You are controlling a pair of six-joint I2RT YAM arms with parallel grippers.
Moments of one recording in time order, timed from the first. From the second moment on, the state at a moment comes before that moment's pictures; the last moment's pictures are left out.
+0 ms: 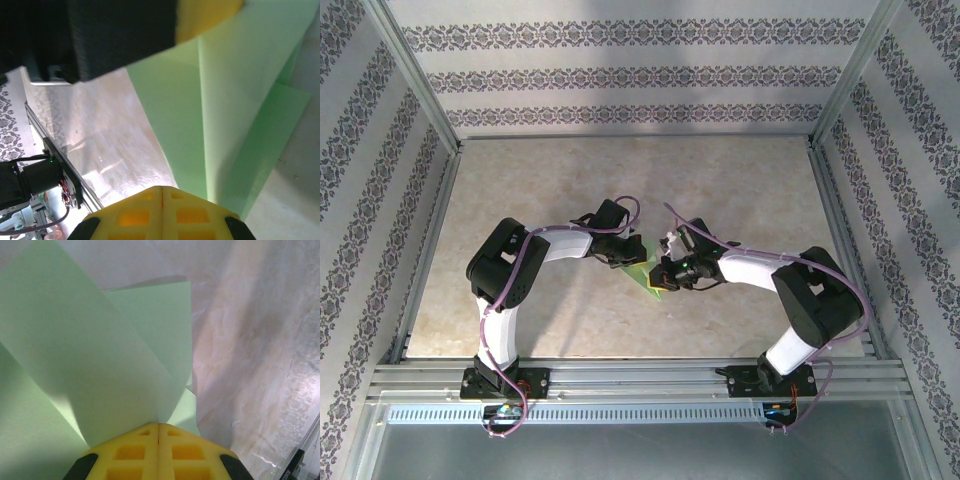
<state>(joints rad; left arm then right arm) -0.55 1.99 1.12 -0.15 0.52 -0.71 0.55 1.62 0.74 -0.15 -0.70 0.68</state>
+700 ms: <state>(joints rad) -0.55 1.99 1.12 -0.15 0.52 -0.71 0.57 1.64 0.69 -0.15 -0.69 0.68</state>
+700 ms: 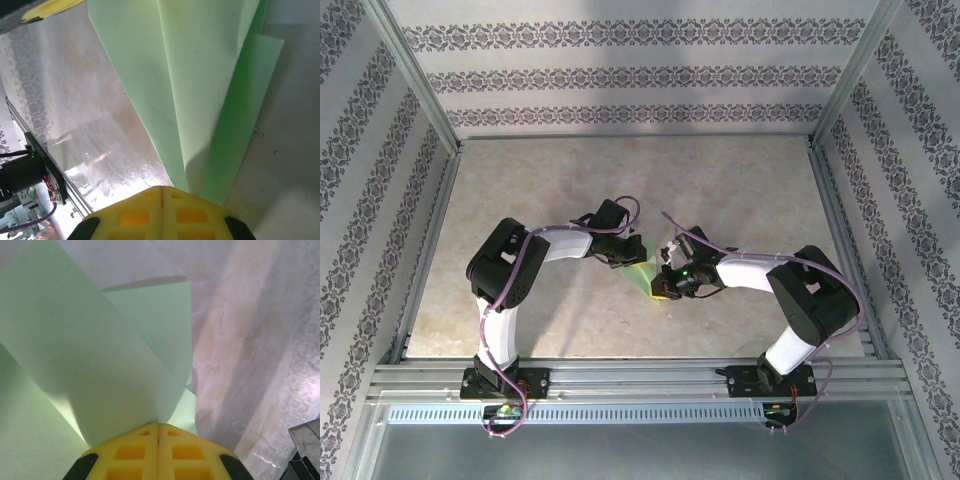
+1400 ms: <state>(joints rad) -0.55 1.99 1.12 -0.15 0.52 -0.71 0.57 1.64 0.69 -0.15 -0.67 0.68</state>
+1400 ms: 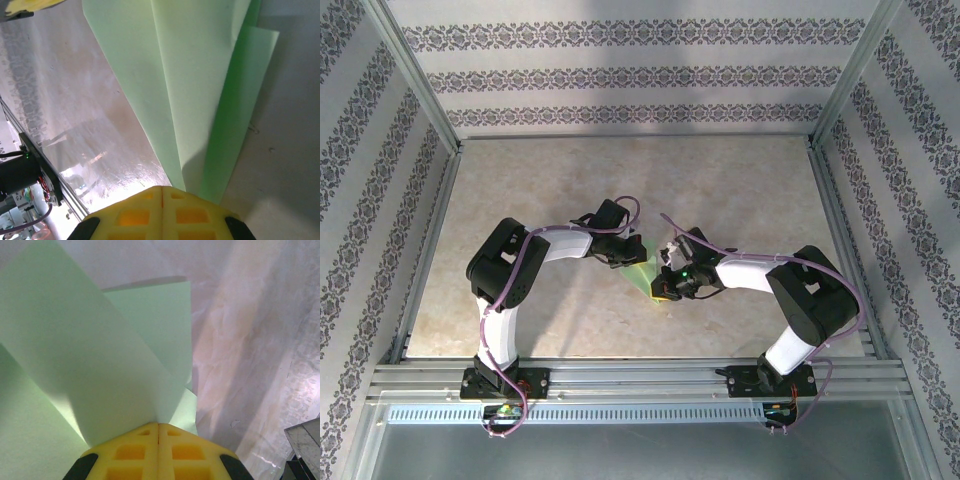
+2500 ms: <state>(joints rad) -0.55 1.99 1.12 -0.15 0.52 -0.71 0.57 1.65 0.66 -0.15 -0.66 0.68</state>
